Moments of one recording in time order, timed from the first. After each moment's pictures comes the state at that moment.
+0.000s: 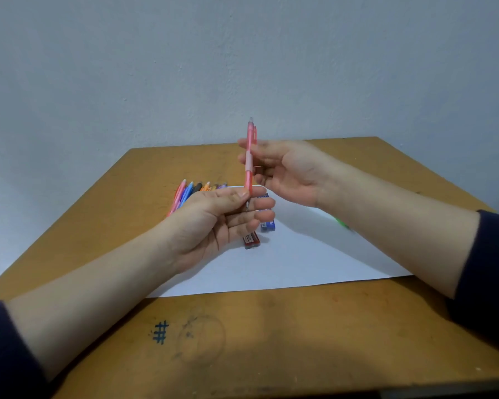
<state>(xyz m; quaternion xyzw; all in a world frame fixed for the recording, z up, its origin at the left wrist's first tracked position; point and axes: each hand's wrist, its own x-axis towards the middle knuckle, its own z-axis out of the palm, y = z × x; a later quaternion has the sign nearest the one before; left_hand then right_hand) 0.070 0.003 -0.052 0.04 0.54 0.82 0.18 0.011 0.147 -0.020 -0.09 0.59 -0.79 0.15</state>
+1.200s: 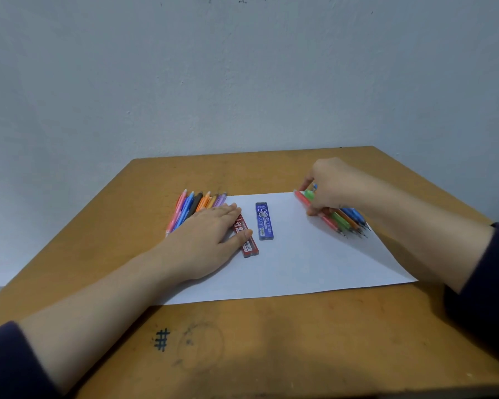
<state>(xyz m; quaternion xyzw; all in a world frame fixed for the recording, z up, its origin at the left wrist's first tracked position) 0.054 -0.012 -0.068 0.19 0.98 0.08 0.00 -0.002 0.208 -0.020 -0.04 0.99 -0.16 0.05</state>
